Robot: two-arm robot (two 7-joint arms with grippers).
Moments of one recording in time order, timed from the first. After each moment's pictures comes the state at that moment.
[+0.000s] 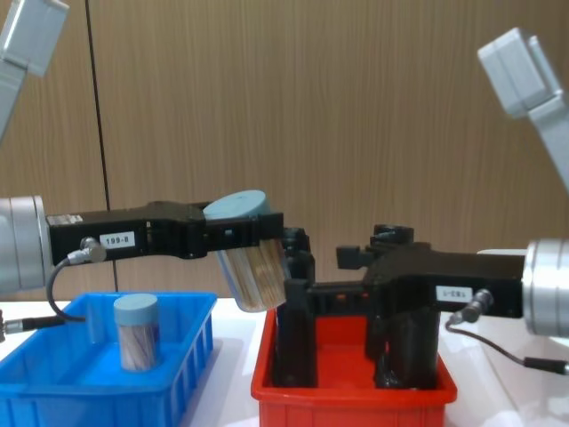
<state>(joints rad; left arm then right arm) -0.45 0.44 0.32 -1.31 -0.51 0.05 -0.89 0.32 0.24 -0.33 -1.45 0.20 0.13 0.72</state>
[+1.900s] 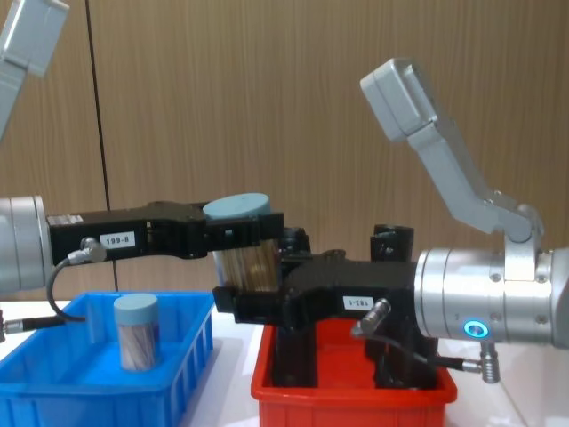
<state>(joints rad) -0.45 0.44 0.32 -1.31 -0.51 0.05 -0.89 0.45 0.13 -0.43 -1.25 0.11 0.04 0.71</state>
